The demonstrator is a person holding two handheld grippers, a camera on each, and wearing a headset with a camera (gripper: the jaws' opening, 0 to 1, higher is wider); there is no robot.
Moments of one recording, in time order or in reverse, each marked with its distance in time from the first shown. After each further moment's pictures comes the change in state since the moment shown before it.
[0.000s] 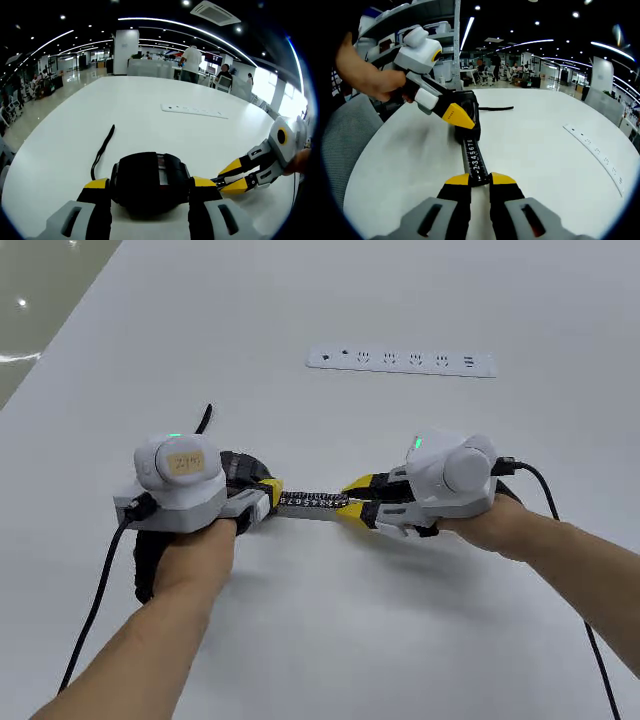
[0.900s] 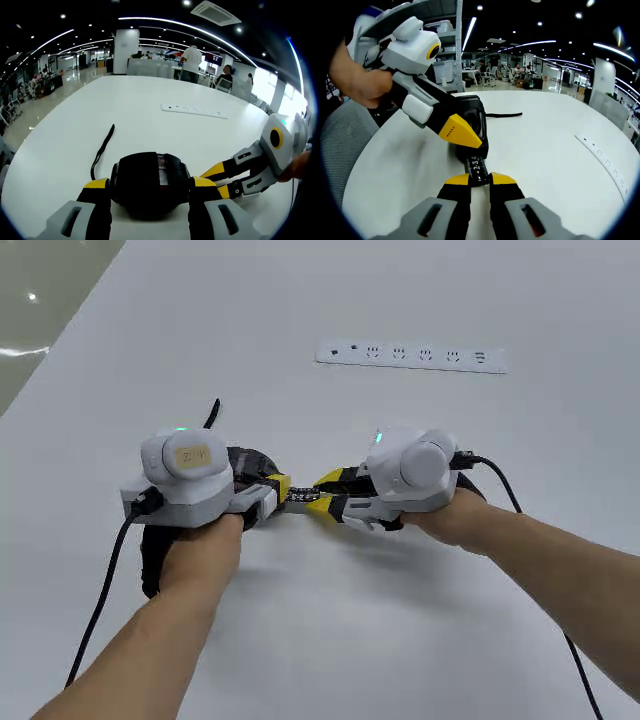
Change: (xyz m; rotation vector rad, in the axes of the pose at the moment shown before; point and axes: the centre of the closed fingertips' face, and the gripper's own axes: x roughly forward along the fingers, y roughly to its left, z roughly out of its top) left arm 0.000 0.000 0.000 -0.006 0.004 -0.003; right arm 0.039 0.010 0.023 -0.008 -0.008 0.014
